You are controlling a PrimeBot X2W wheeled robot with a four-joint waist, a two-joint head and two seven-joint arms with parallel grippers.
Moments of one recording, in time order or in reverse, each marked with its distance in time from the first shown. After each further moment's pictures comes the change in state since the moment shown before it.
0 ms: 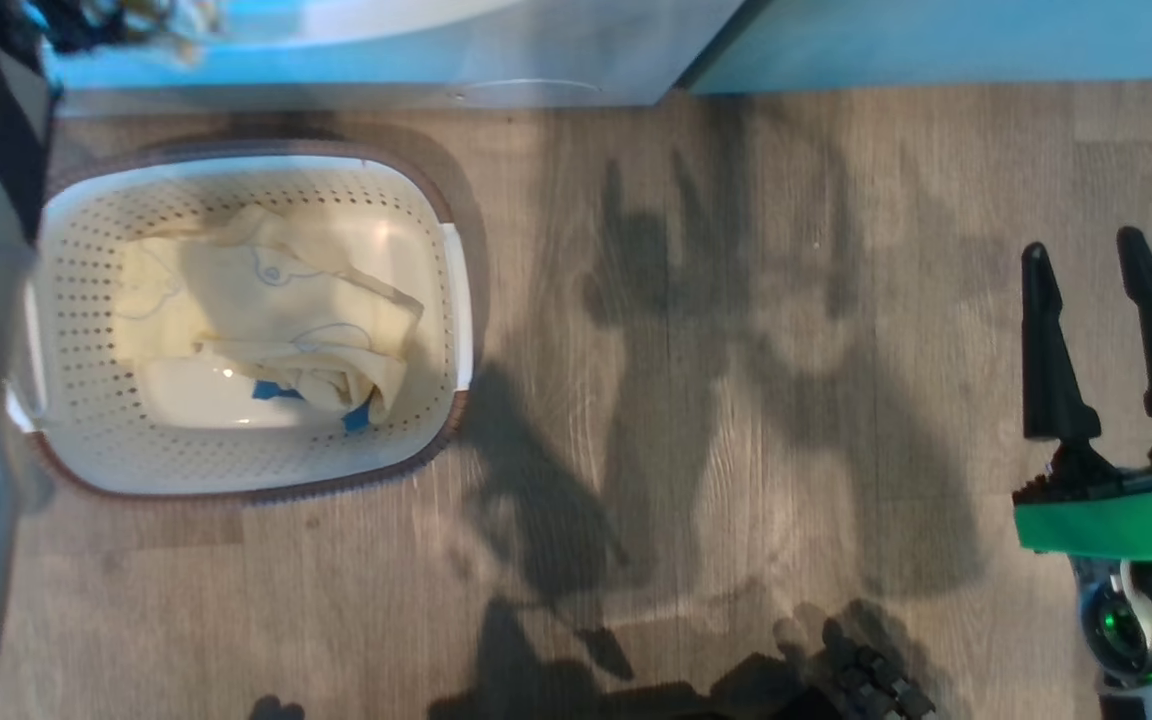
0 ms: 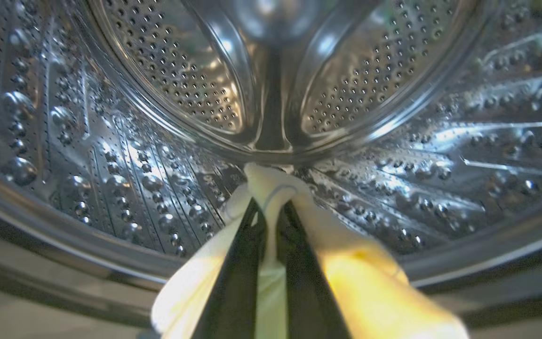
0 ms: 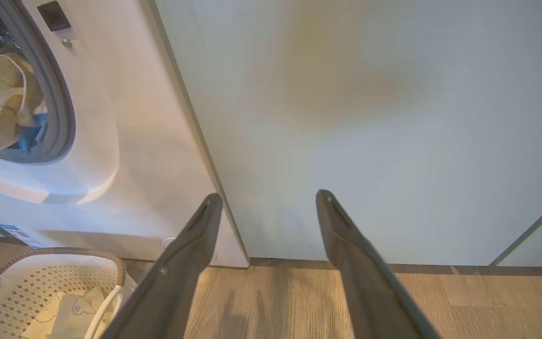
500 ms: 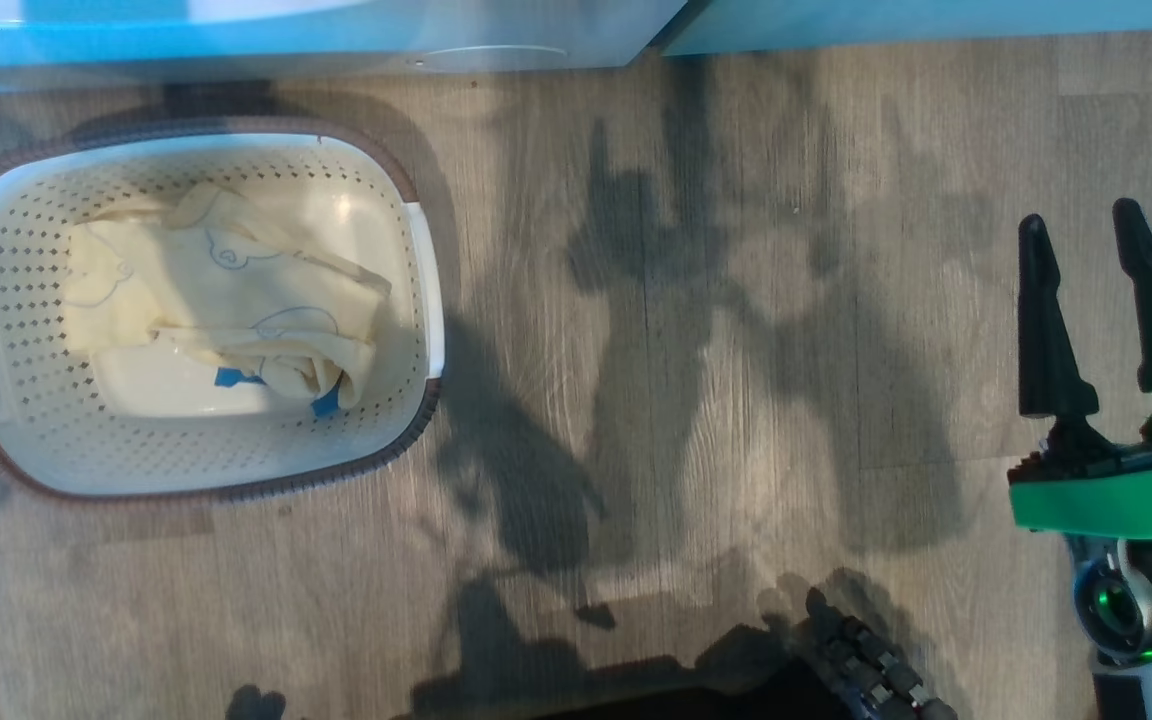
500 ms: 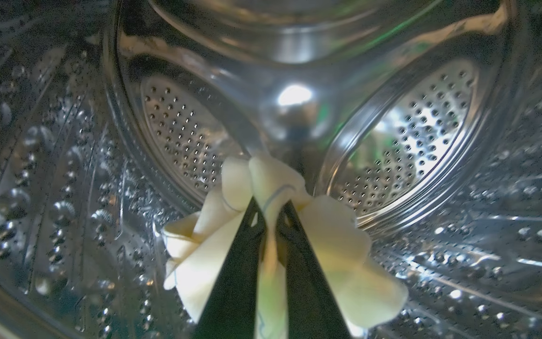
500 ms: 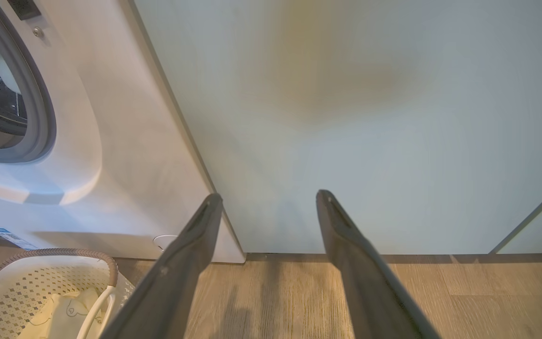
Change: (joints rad) left arm -0.194 0.034 -0.006 0.105 0.091 0.024 -0.244; right arm -0.038 0.000 0.021 0.007 0.040 0.000 0.000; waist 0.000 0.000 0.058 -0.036
